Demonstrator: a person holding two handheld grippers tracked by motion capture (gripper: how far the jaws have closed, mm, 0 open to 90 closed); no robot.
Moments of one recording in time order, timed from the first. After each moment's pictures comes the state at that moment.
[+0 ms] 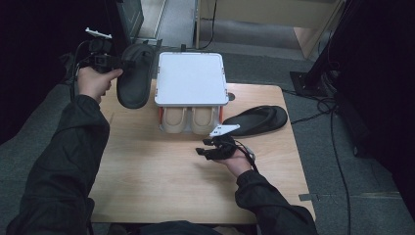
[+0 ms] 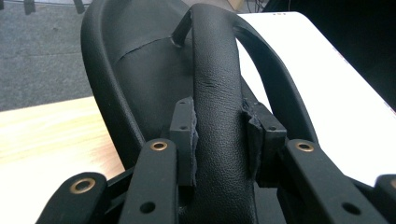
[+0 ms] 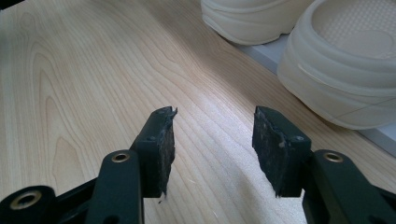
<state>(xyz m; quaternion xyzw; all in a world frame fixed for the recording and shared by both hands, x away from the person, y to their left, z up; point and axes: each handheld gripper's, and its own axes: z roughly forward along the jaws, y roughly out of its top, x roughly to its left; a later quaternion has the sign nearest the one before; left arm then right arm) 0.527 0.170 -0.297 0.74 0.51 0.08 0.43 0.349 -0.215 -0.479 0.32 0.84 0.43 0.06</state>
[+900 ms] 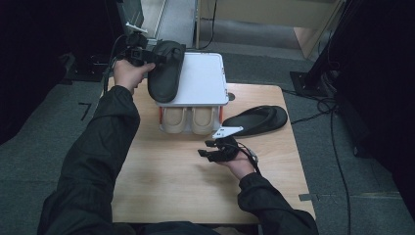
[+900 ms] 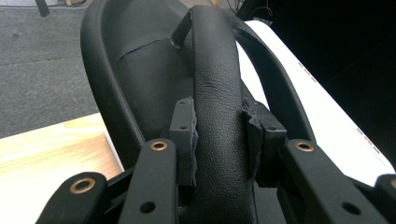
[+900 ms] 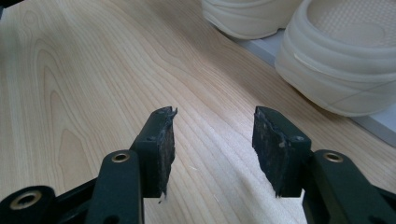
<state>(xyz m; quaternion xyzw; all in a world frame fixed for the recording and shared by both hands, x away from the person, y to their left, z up) 0.557 0.082 -0.300 0.76 0.49 0.06 0.43 0.341 -0.222 -0.479 0.33 0.84 0.43 0.07</state>
